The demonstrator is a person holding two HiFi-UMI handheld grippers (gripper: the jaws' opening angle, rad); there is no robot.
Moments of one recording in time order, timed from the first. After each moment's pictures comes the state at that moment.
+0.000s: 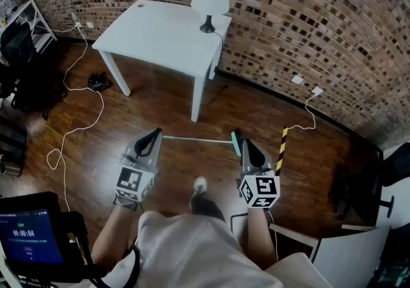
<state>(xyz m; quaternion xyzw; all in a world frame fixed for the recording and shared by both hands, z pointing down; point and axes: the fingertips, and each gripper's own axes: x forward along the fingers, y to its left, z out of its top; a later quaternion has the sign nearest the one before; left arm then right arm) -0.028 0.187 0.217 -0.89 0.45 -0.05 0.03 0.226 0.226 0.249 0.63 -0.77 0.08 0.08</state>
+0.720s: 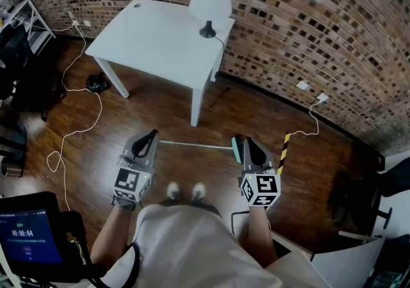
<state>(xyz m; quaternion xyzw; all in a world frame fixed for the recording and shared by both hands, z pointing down) -0.008 0.080 0.228 -0.88 0.46 -0.08 0.00 0.263 0.113 0.253 0.62 -0.77 0.09 0.10</state>
